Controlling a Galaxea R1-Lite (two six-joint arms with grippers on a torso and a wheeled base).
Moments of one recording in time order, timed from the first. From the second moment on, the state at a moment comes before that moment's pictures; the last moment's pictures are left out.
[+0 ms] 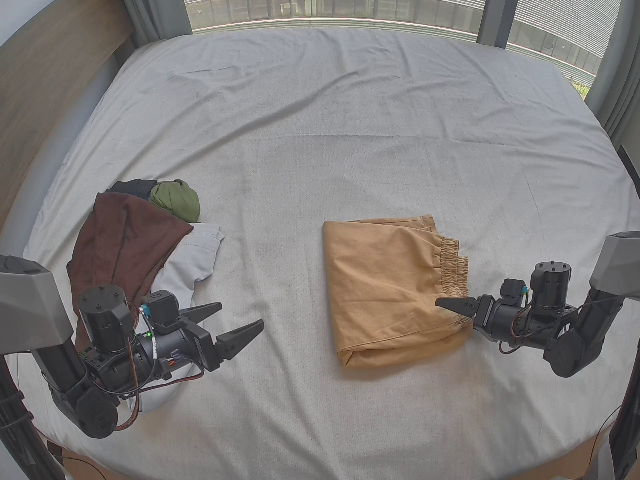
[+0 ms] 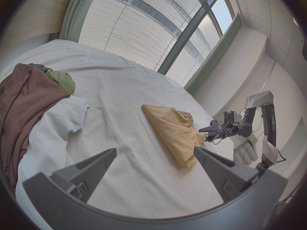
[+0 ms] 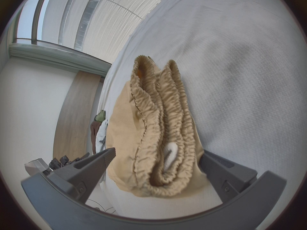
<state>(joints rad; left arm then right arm) -0.32 2.00 -0.25 -1.54 -0.39 -0.20 0.16 2.14 -0.50 -1.21 0.53 0.65</state>
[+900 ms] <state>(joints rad) -0.32 2.00 -0.24 -1.54 -0.39 -0.20 0.22 2.21 -0.48 -1.30 0.53 0.68</state>
